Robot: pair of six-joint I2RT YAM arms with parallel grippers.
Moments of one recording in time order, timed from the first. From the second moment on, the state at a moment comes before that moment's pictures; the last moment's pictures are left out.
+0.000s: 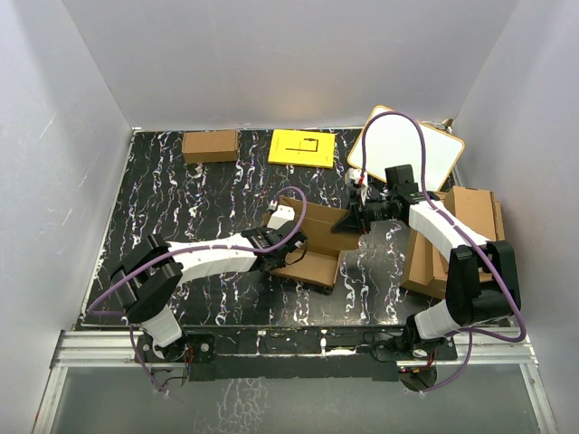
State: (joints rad) left arm -0.98 1.65 0.97 -0.46 -0.54 -0.61; right arm 0.14 1.47 0.94 -0.42 -1.20 -0.65
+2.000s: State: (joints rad) left arm -0.98 1.67 0.94 -0.36 -0.56 -0.57; right arm 0.14 1.47 0.94 -0.42 -1.20 -0.65
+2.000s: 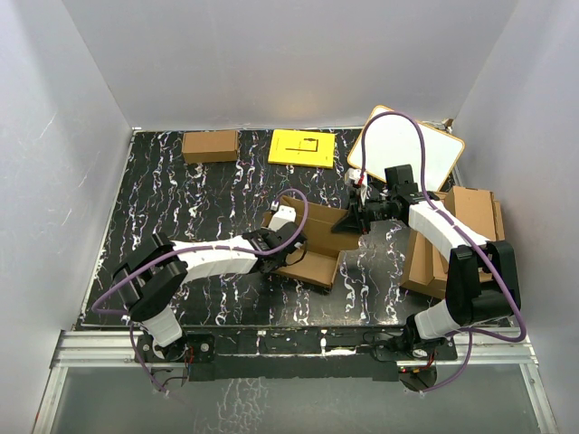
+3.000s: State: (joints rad) left arm -0.97 1.36 0.82 -0.35 -0.45 -0.55; right arm 0.14 1.47 0.94 -0.43 -1.21 -0.65
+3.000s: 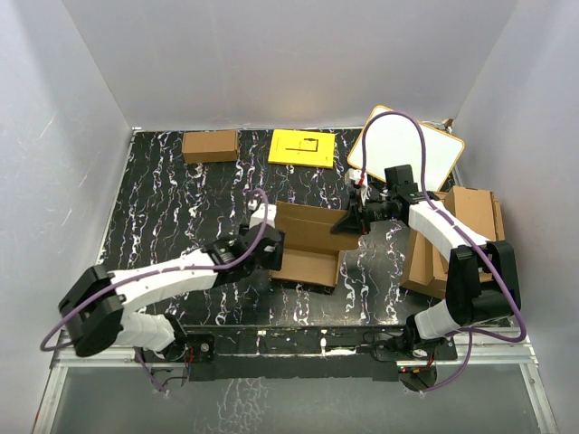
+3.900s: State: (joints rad) left arm -0.93 0.42 0.29 0.17 -0.13 -0.42; right arm 0.10 1.36 0.96 -0.74 -1.36 -1.01
